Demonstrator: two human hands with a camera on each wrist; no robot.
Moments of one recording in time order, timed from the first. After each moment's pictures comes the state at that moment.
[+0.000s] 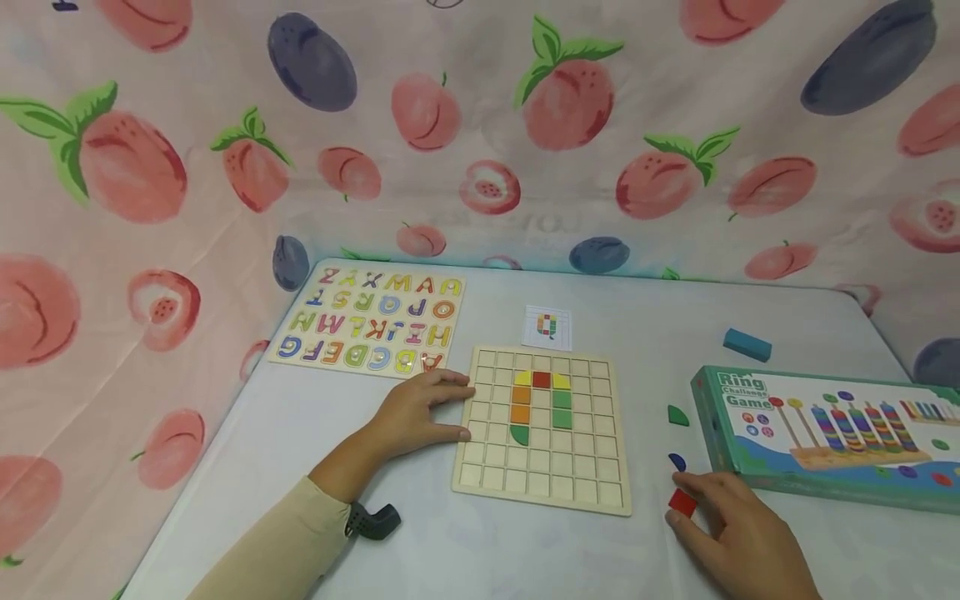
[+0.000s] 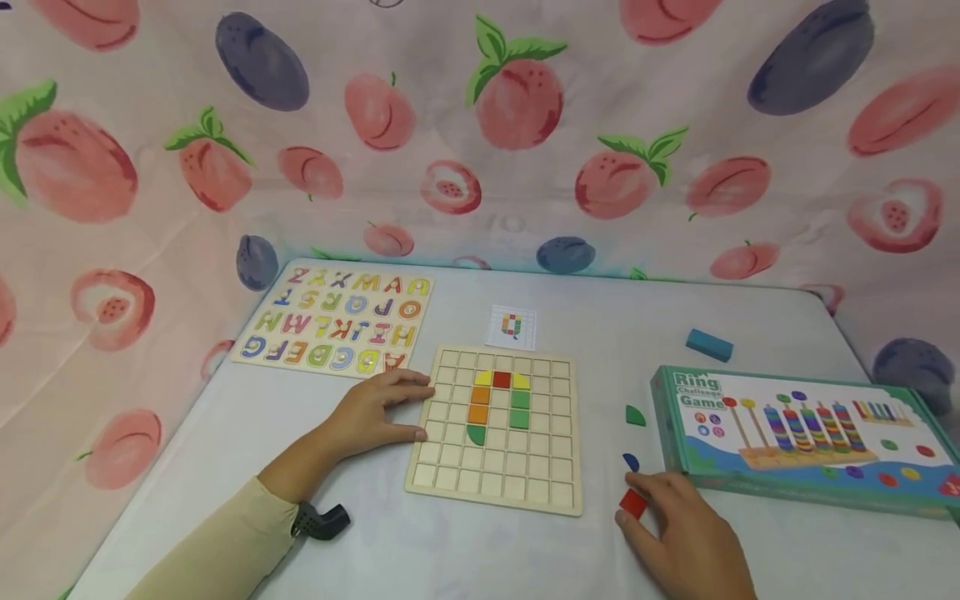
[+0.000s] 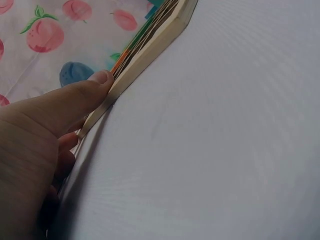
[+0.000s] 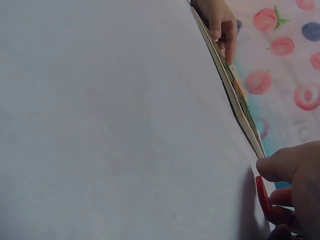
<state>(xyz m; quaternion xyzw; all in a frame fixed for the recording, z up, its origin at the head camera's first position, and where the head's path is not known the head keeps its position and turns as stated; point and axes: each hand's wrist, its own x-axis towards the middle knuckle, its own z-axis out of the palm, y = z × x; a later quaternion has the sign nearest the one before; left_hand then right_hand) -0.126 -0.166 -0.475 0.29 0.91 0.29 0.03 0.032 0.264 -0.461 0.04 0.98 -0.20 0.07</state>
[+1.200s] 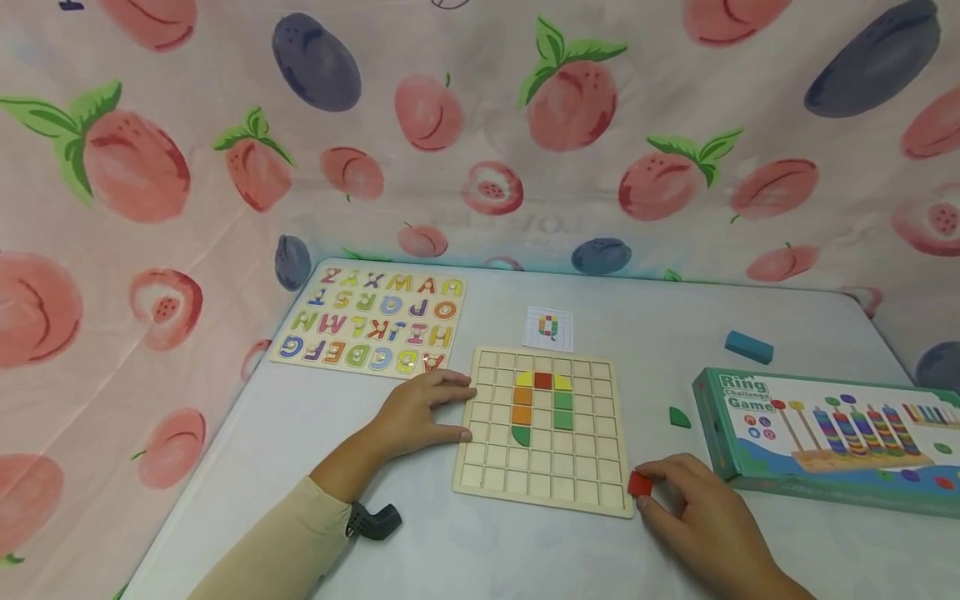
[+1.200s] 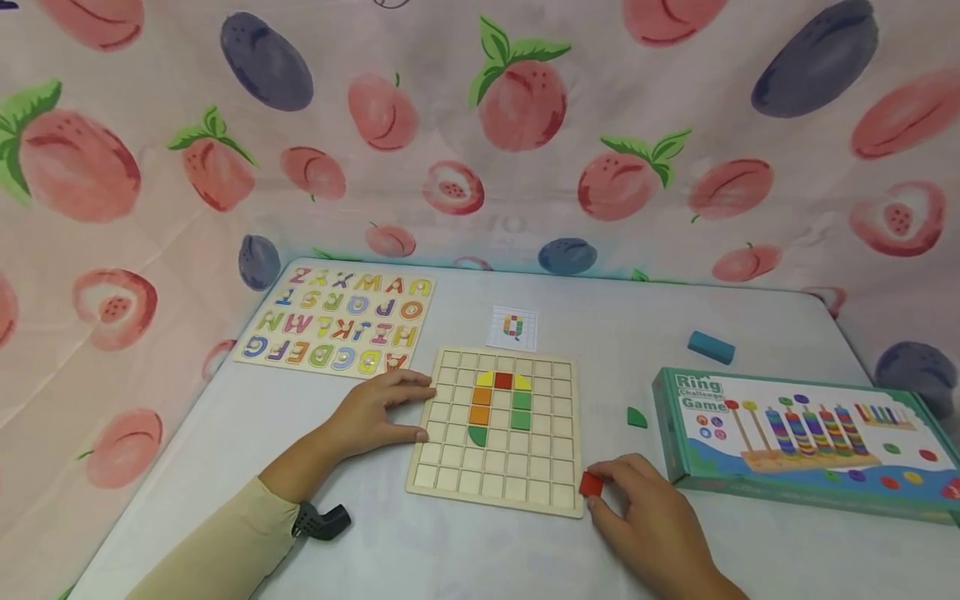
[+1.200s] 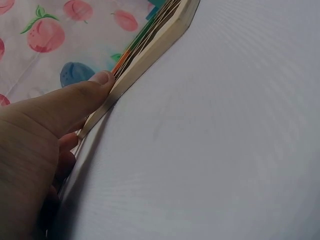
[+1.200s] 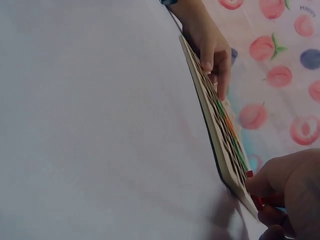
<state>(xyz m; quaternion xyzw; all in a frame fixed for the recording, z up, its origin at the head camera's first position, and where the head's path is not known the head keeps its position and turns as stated) -0.127 -0.167 -0.476 0.30 0.91 0.29 0.03 0.015 0.232 -0.451 -0.01 0.96 -0.27 0.03</state>
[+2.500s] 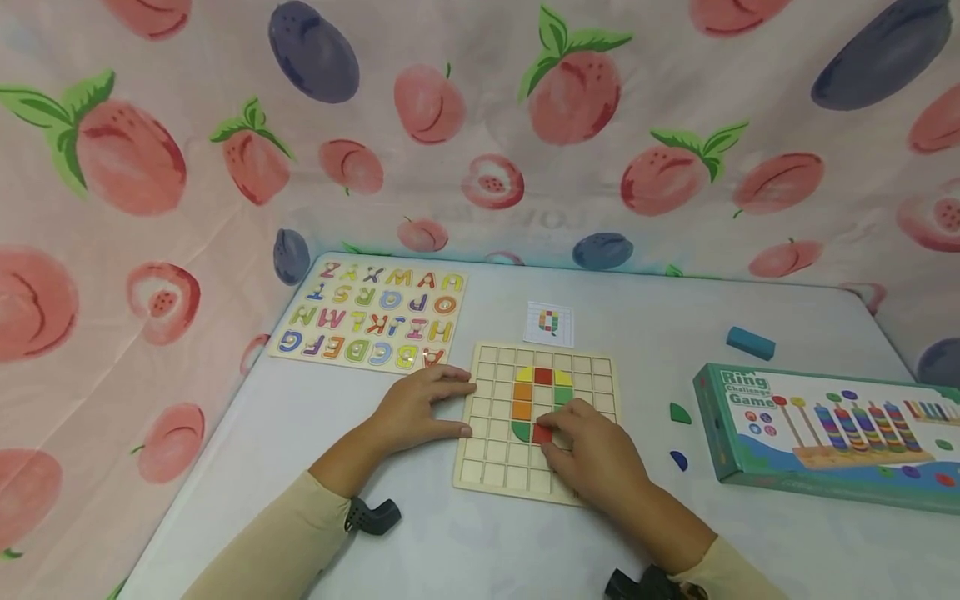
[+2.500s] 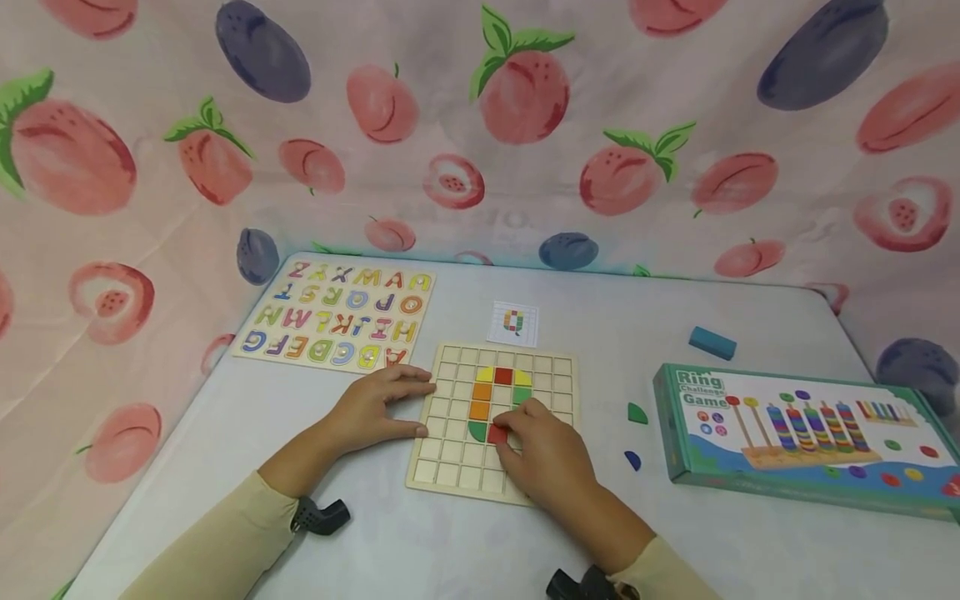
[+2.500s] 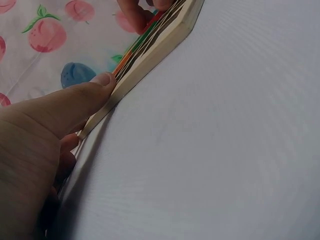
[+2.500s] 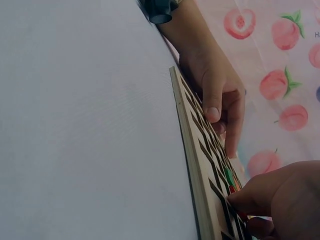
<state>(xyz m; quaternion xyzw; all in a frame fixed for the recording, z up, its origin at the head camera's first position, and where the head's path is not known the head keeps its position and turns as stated) -0.126 -0.165 -0.474 0.30 0.91 0.29 0.03 -0.049 0.133 -0.456 -0.13 0.96 -0.26 -0.02</state>
